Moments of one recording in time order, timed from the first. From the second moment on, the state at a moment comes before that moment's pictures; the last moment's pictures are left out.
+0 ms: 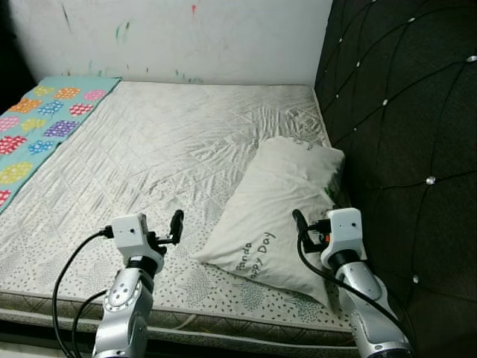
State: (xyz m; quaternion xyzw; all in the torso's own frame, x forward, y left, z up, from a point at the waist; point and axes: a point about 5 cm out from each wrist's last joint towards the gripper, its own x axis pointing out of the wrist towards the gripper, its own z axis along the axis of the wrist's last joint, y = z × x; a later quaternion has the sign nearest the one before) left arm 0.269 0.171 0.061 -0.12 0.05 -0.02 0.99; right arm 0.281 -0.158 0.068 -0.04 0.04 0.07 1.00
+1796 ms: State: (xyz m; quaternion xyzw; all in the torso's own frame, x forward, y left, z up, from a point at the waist) left arm 0.270 0.171 0.062 -0.12 0.05 -0.02 0.99; right arm 0.281 -0.159 0.068 -0.04 0.04 0.07 1.00
